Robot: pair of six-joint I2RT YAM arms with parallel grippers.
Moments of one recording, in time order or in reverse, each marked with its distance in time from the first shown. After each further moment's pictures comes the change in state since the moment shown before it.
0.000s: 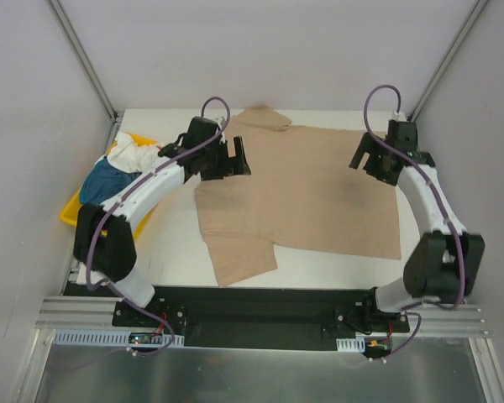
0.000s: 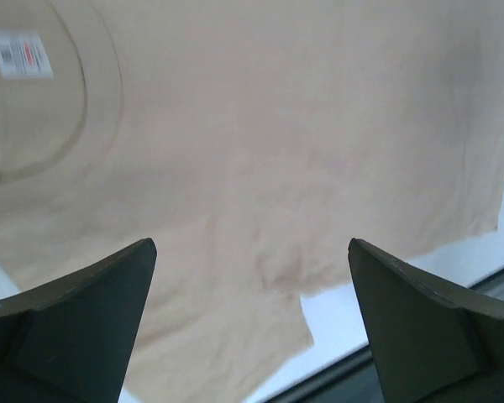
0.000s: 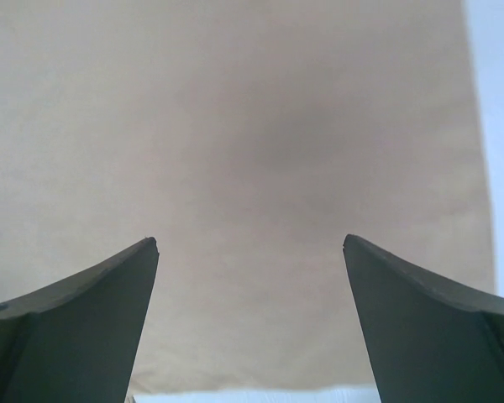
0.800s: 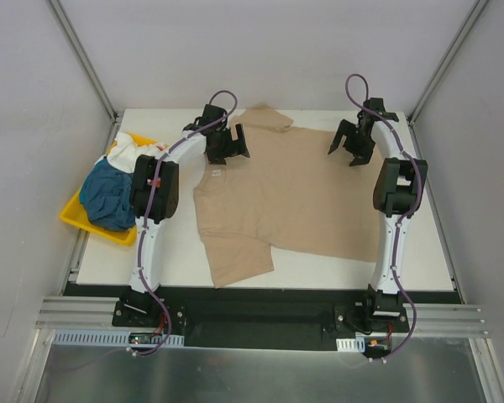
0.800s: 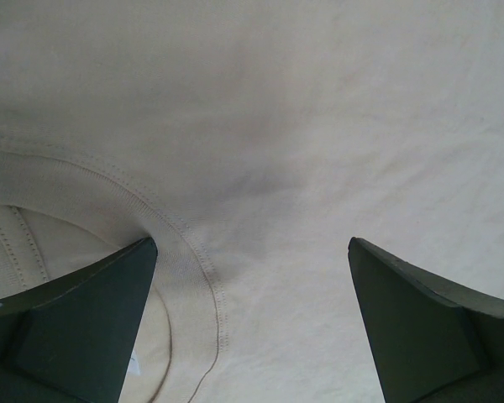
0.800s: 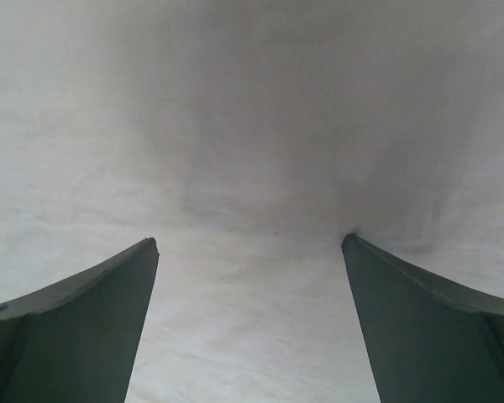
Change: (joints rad) left arm 0.113 0.609 0.460 0.049 0.034 0.003; right arm -0.007 0.811 0.795 -0.271 -0.150 0.006
